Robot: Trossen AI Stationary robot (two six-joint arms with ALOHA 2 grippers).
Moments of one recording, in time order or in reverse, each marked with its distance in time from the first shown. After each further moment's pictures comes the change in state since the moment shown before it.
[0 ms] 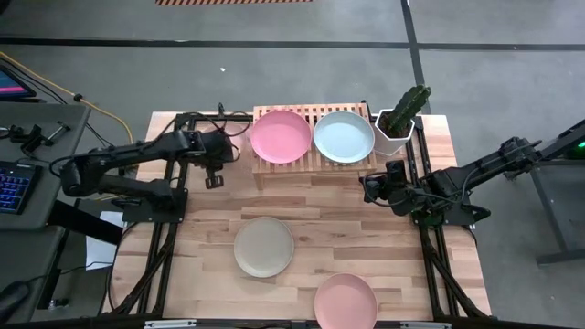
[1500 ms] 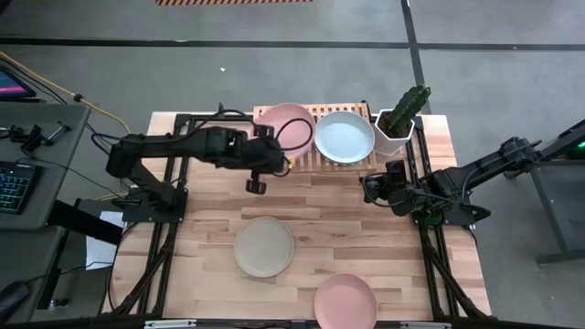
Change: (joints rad) left arm -0.433 0.479 0.885 -0.178 -0.204 0.082; right arm 0.000 0.000 0.000 -0.012 0.001 -0.008
